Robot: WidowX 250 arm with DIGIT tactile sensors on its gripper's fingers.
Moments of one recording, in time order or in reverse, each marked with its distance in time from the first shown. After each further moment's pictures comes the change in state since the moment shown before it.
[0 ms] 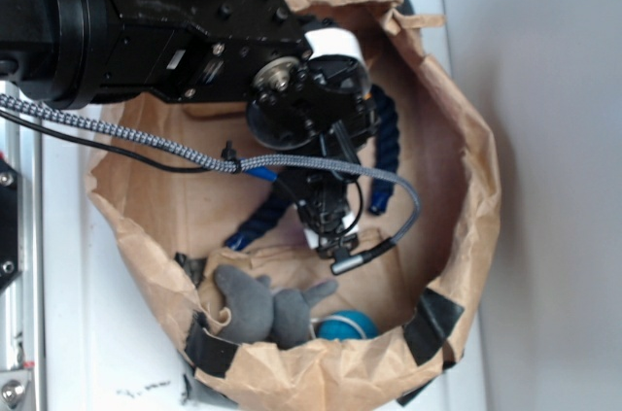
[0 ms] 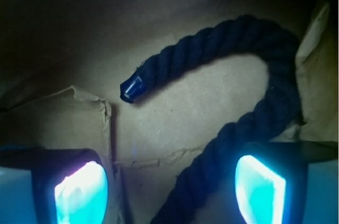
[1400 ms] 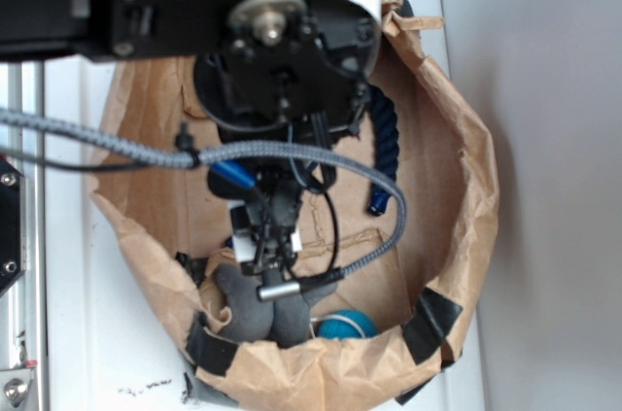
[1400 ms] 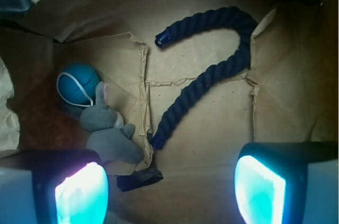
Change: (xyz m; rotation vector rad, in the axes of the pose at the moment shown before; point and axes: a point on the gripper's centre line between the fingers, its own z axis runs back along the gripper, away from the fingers) arm -0.021 -0.017 0.089 0.076 0.208 -0.151
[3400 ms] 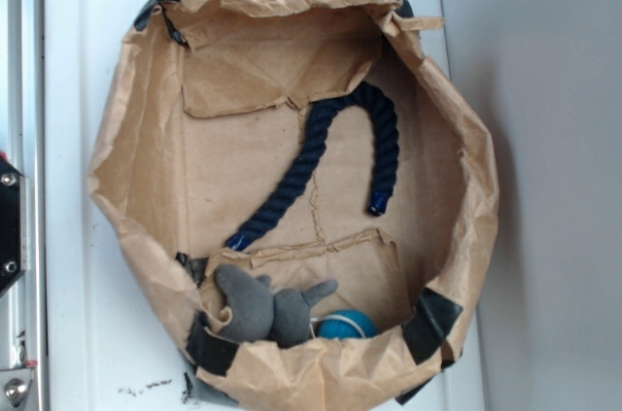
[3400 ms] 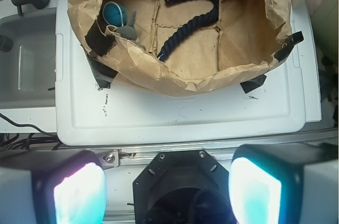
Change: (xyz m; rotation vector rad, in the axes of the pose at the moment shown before) arm -0.129 -0.027 0.091 0.123 -0.086 -0.124
